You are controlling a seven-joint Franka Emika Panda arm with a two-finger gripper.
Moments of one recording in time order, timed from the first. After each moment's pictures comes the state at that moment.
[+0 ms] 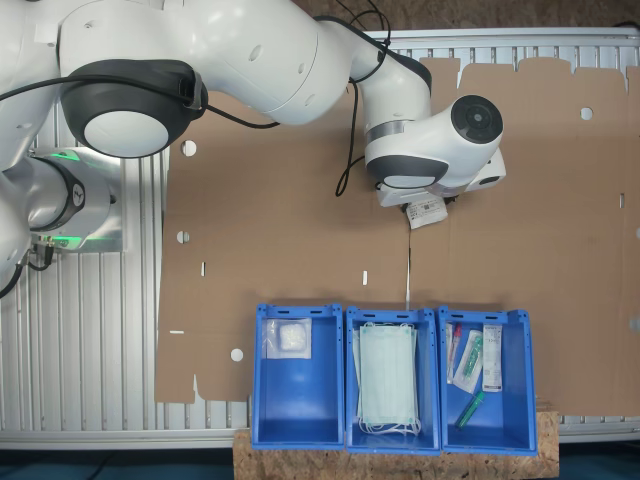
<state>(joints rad) 0.51 0.87 -0.54 -1.72 0.19 2.48 -0.96</state>
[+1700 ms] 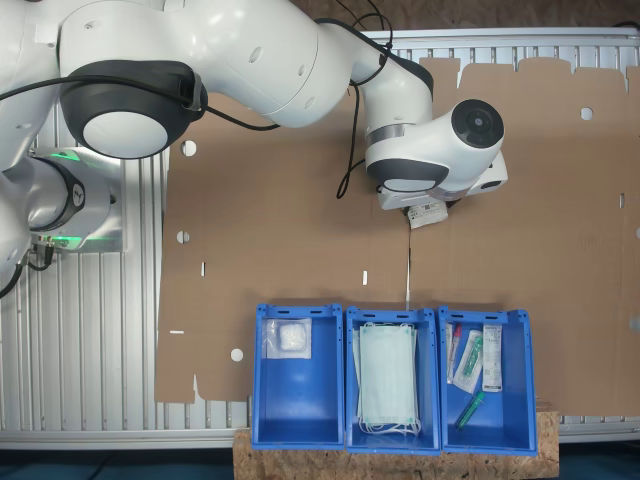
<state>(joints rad) 0.51 0.87 -0.55 -1.72 0.20 2.49 -0.96</state>
